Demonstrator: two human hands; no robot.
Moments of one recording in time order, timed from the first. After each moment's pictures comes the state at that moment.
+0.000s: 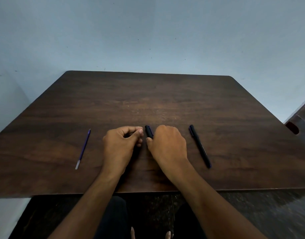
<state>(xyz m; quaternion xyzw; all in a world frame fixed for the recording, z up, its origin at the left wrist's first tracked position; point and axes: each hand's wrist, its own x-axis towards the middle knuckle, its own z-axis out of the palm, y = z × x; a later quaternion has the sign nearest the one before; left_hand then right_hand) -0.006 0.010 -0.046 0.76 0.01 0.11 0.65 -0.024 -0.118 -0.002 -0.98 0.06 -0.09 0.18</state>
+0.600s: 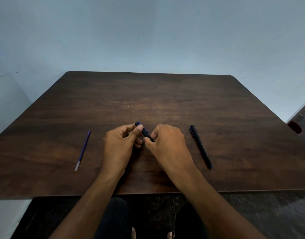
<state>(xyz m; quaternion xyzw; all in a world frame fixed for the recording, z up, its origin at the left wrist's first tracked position) -0.009 0.008 -0.036 0.71 0.01 0.08 0.70 -0.027 -0.125 0.001 -0.96 0.02 -0.09 0.27</state>
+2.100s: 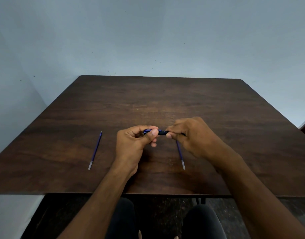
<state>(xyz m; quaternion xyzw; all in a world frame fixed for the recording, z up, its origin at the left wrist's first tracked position) -0.016 0.003 -0.020 0.64 -0.06 0.08 0.76 -0.025 -0.179 0.047 -0.94 -0.28 -0.07 0.20</state>
